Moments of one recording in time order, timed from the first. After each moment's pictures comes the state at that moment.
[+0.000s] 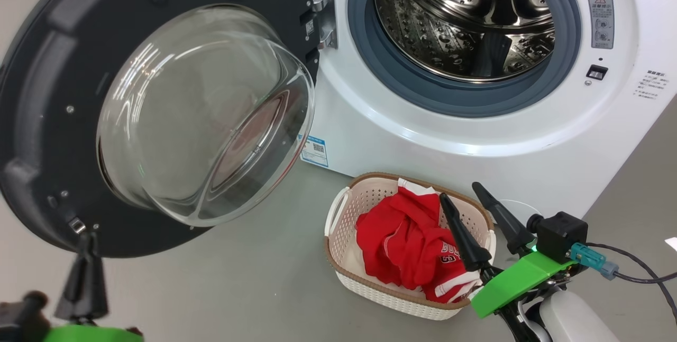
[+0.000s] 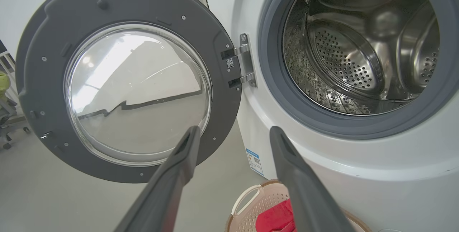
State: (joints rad) left arm 0.01 0.31 -0.16 0.01 -0.54 0.13 -0.23; right arm -0.26 -0.17 0.29 0.31 0.45 0.13 -0.25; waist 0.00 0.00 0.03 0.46
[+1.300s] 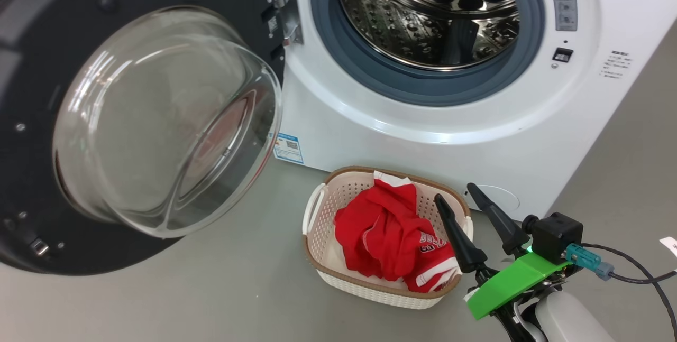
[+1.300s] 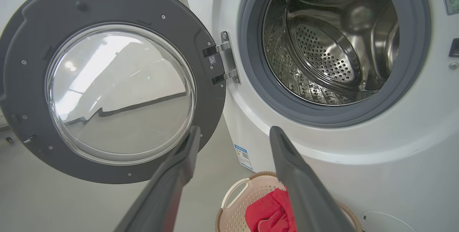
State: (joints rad) left arm -0.69 0.55 0.22 0.61 -1.24 0.07 0.34; right arm -0.26 -0.16 0.30 0.31 0.45 0.13 -0.25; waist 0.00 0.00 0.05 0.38
